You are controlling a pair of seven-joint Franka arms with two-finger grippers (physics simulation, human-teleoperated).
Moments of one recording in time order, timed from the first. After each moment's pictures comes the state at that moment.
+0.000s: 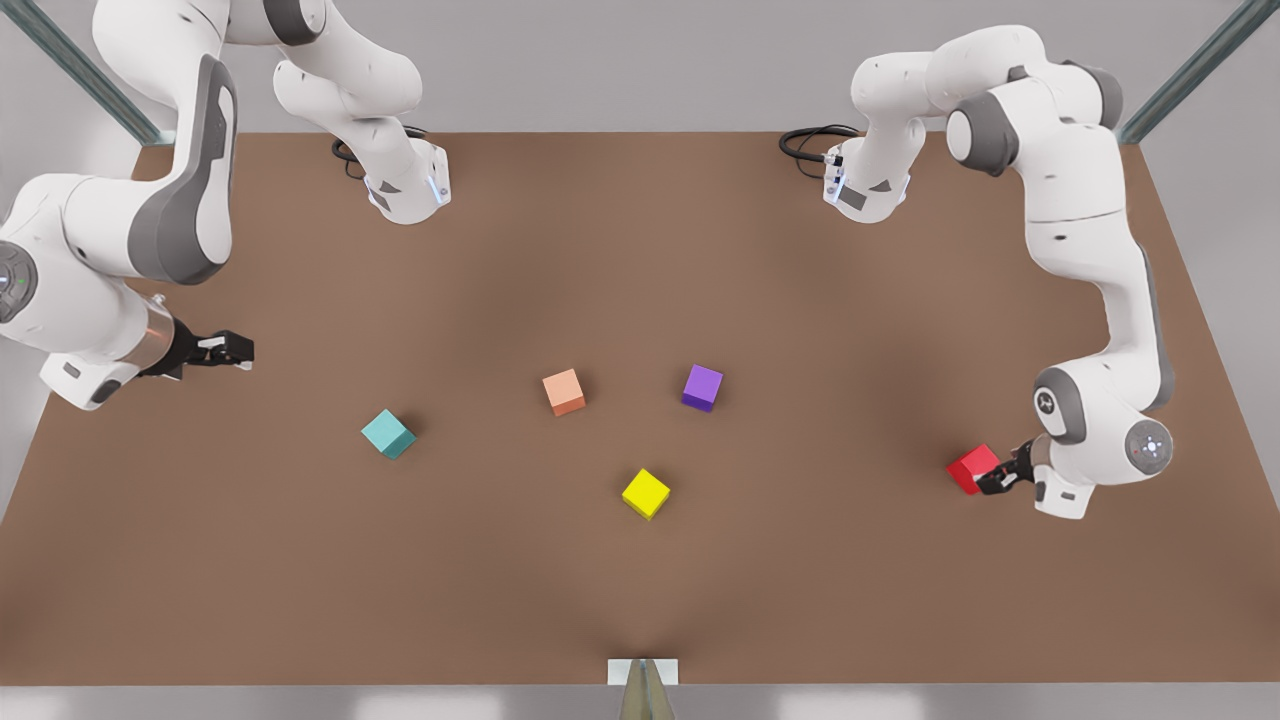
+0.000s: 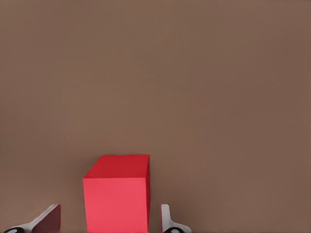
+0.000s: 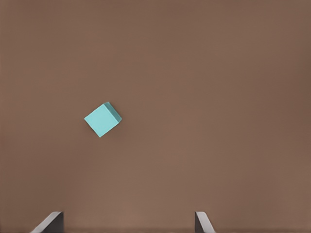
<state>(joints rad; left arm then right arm) 0.03 0.69 0.19 -1.56 -0.18 2.09 -0.27 0.06 0.22 -0.13 -1.43 -0.06 1.50 -0.24</state>
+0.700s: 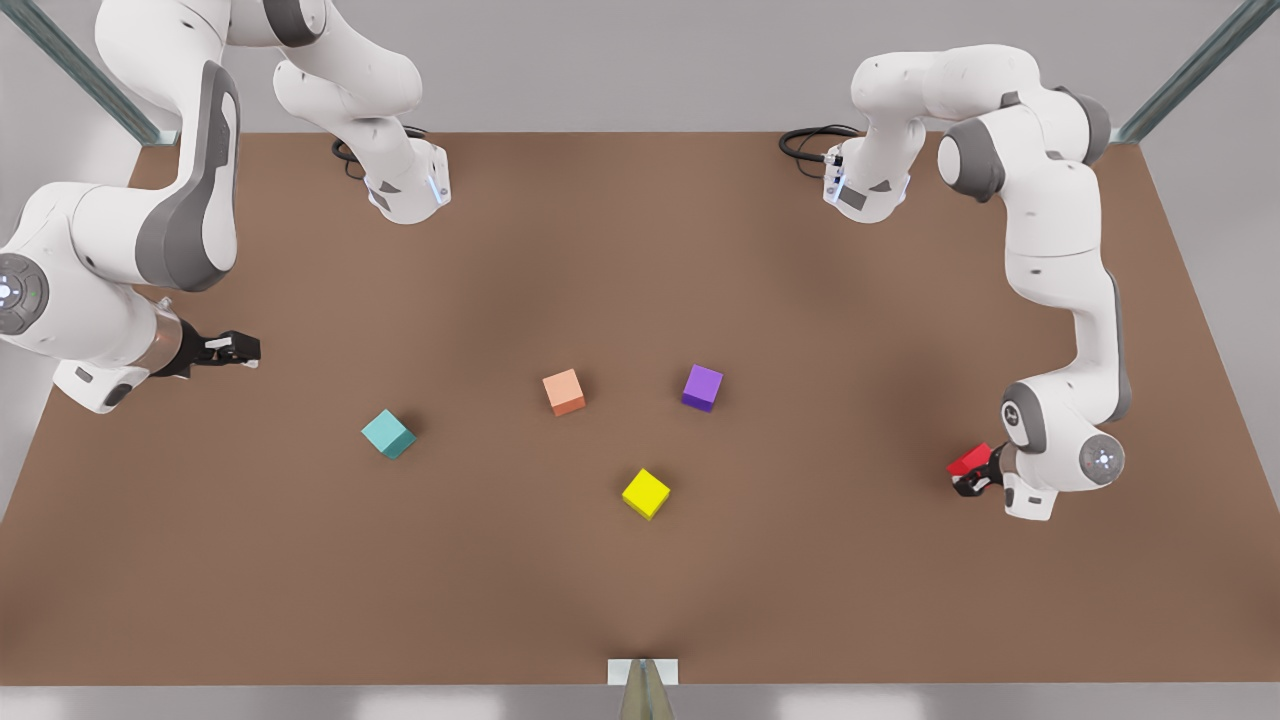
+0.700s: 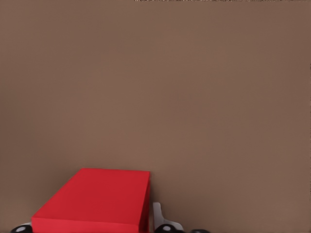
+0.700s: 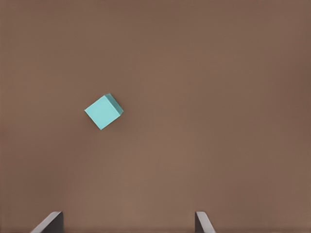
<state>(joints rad) 0.02 0.80 0.19 -1.58 -0.18 2.17 -0.34 0.06 0.22 -0.13 -1.45 -0.06 1.49 -0.26</state>
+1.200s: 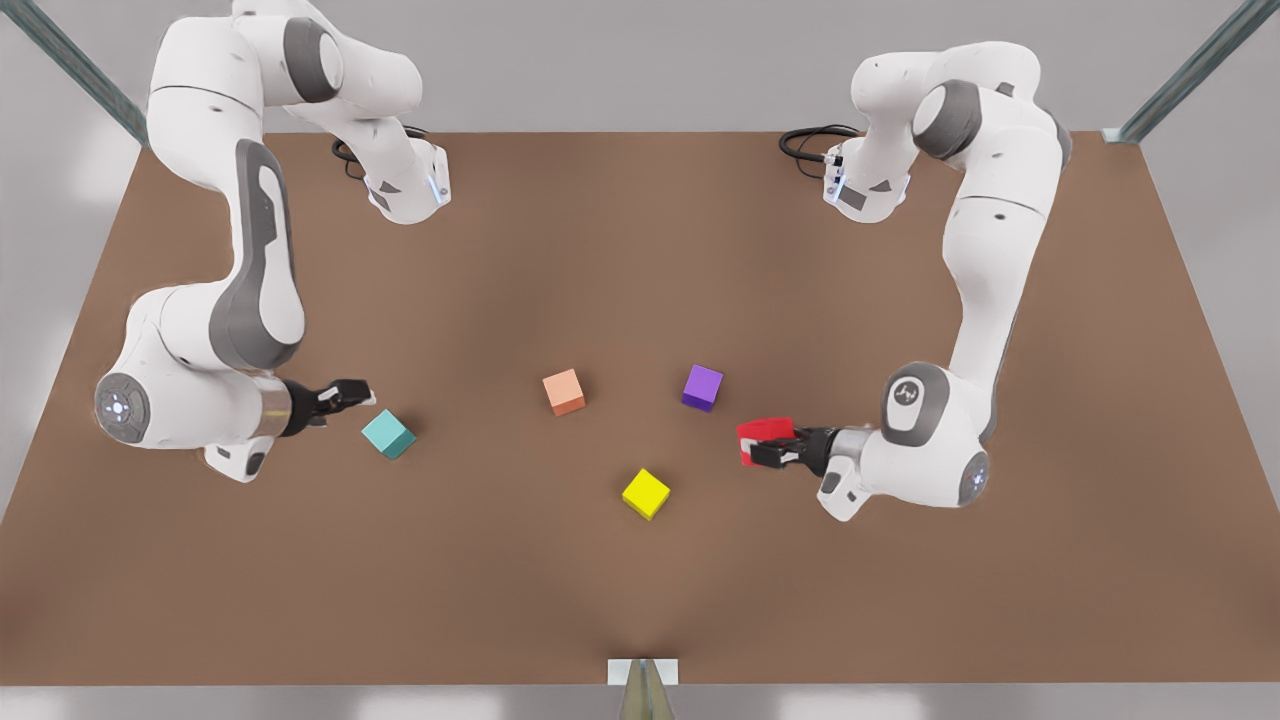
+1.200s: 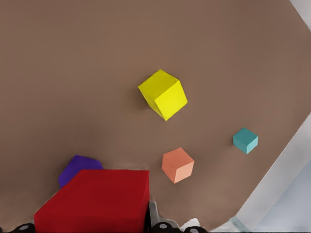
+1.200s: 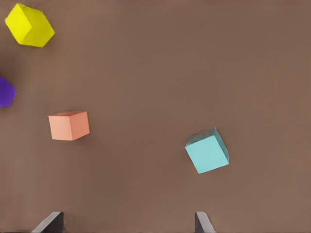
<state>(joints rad) 0.02 0.80 -0.42 -1.25 -0.59 1.75 -0.37 0.09 0.51 -0.02 -1.29 0.33 1.49 -0.34</state>
